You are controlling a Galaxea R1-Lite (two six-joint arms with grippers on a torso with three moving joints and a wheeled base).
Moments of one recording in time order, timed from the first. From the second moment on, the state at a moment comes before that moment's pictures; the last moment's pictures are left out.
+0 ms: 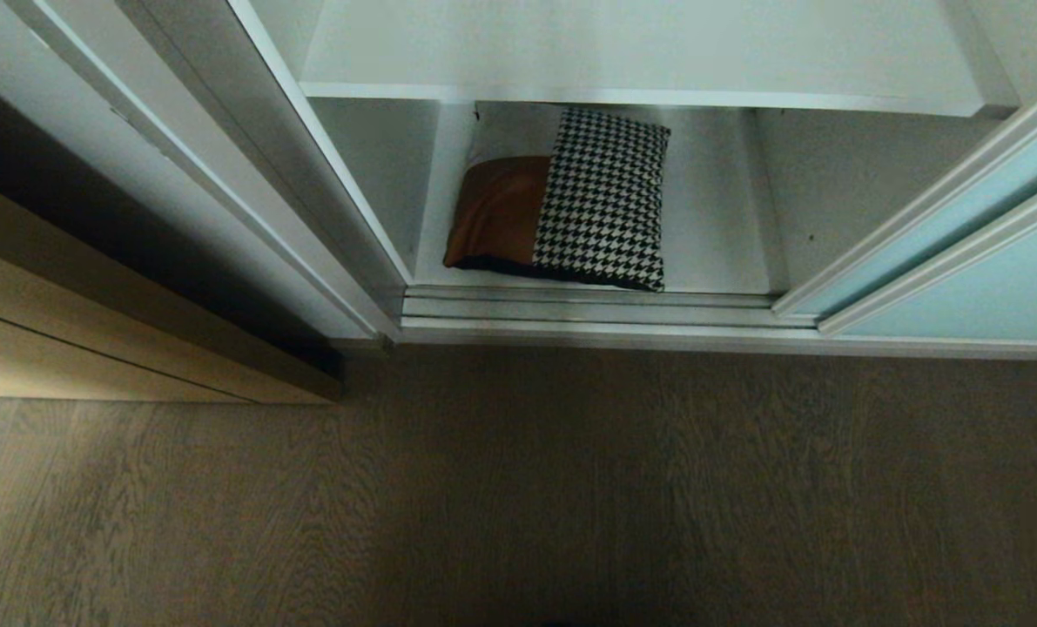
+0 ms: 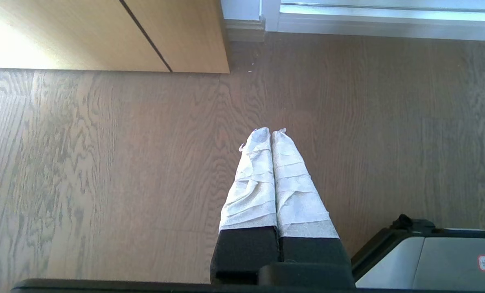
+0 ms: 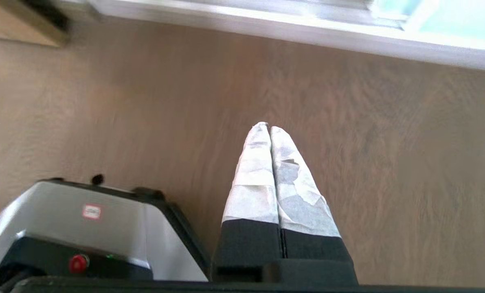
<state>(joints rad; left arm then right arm) 0.01 0.00 0.00 0.00 0.00 0.01 0.01 0.02 -0.05 0.01 0.18 0.02</state>
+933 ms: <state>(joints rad) 0.01 0.00 0.00 0.00 0.00 0.01 0.01 0.00 0.00 0.00 -0.01 0.03</state>
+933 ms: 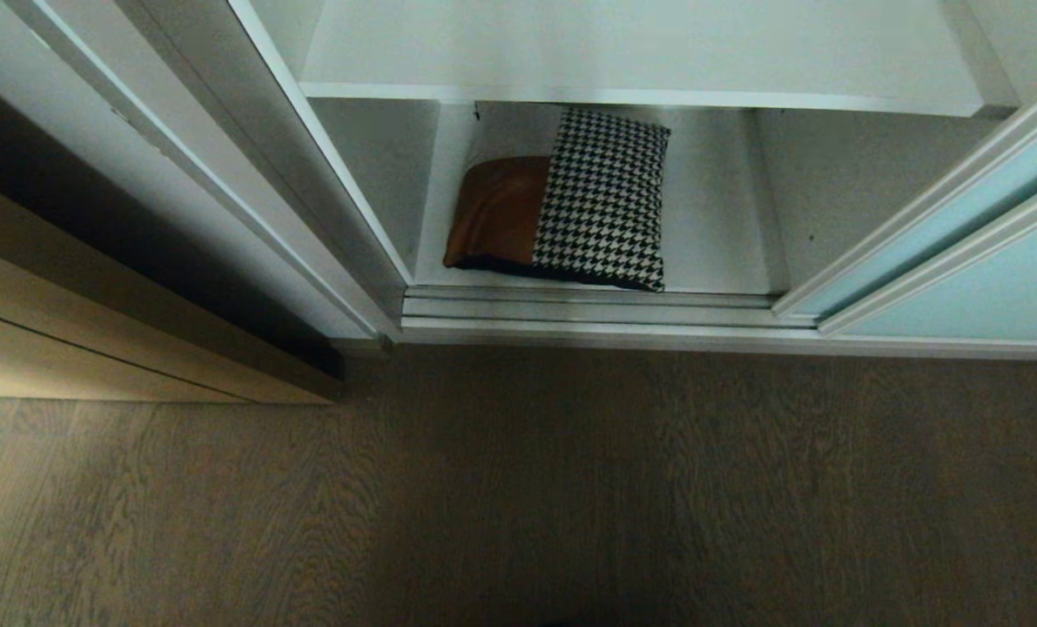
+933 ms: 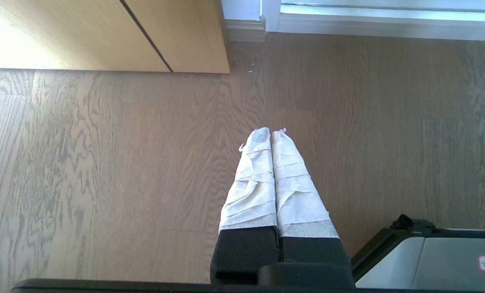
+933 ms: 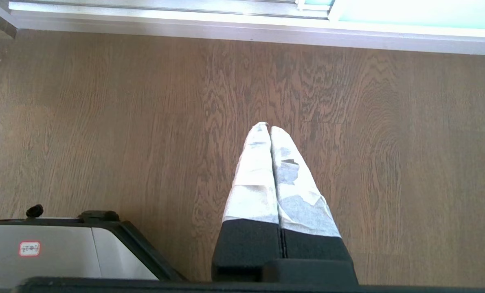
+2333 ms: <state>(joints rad) 0.01 0.00 0.00 0.00 0.00 0.02 0.01 0.00 0.00 0.00 -0.01 0.04</state>
